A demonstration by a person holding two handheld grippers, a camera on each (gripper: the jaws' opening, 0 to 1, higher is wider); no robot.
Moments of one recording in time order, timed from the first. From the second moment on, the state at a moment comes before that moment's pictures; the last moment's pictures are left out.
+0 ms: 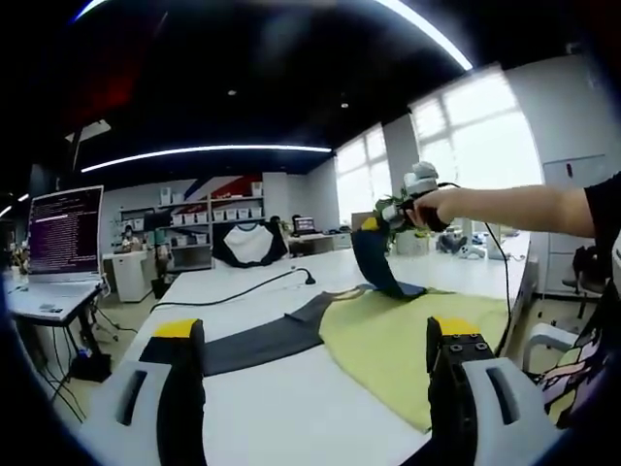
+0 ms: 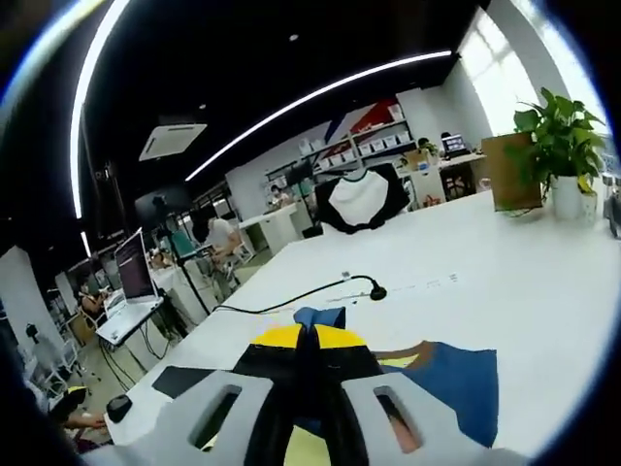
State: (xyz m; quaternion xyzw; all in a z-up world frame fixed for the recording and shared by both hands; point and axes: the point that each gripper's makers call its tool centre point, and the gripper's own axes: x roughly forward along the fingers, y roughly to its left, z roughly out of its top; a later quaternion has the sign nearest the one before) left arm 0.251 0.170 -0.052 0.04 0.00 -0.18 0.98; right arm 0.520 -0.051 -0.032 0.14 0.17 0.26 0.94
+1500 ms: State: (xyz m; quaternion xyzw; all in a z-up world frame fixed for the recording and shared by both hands) left arm 0.256 0.168 -0.069 0.04 0.03 -0.18 0.98; right arm 0.497 0.049 -0.178 0.20 0.30 0.31 0.88
